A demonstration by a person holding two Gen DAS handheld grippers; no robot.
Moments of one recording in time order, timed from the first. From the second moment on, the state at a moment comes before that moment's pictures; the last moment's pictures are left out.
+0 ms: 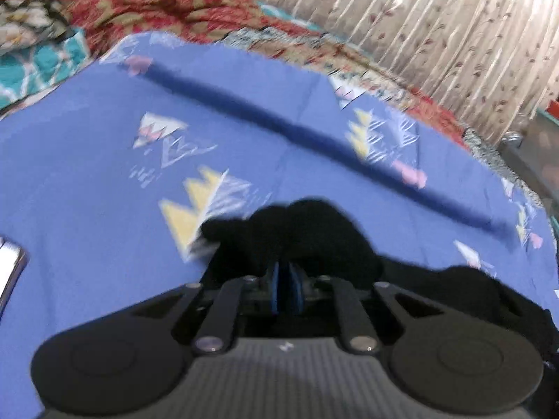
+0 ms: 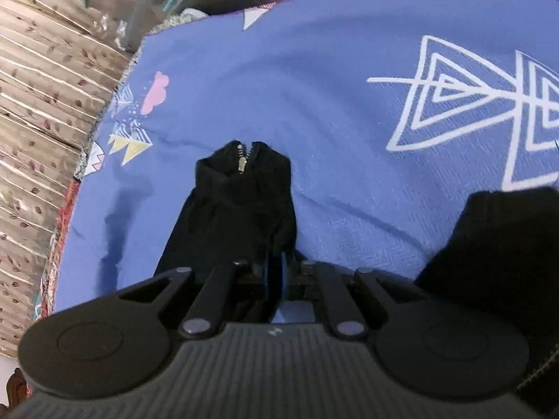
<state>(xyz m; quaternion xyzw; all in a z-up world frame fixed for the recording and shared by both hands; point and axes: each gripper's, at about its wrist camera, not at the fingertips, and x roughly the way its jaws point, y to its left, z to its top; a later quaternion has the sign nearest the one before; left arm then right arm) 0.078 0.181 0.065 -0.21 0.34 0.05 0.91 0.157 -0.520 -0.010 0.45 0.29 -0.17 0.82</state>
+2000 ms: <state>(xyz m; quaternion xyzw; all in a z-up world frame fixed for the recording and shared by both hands) -0.032 0.245 0.018 -0.47 0.39 0.00 0.79 -0.101 -0.535 0.071 0.40 0.18 -0.31 0.85</state>
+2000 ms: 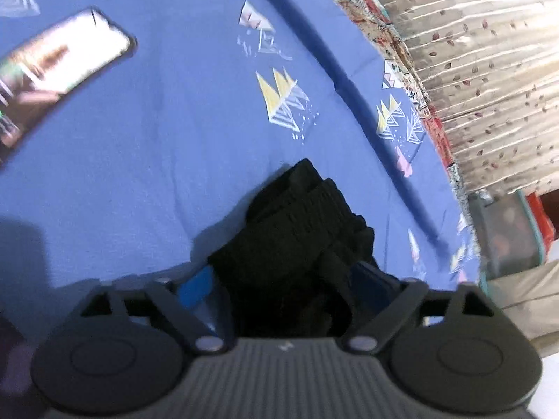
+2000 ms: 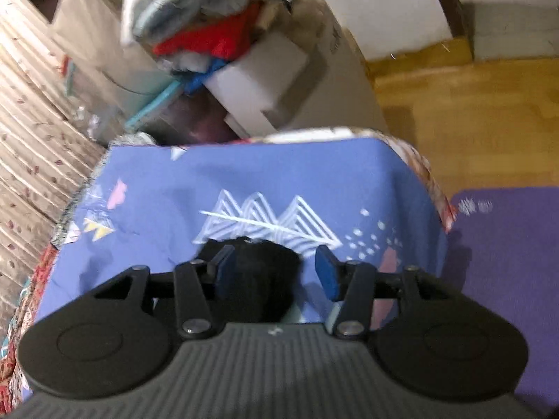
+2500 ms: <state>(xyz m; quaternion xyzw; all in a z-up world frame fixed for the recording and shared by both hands) -0.047 0.206 0.063 -0.35 0.29 0.06 0.89 -0.005 -0.368 0.048 0.23 0.32 -0.08 0.91</state>
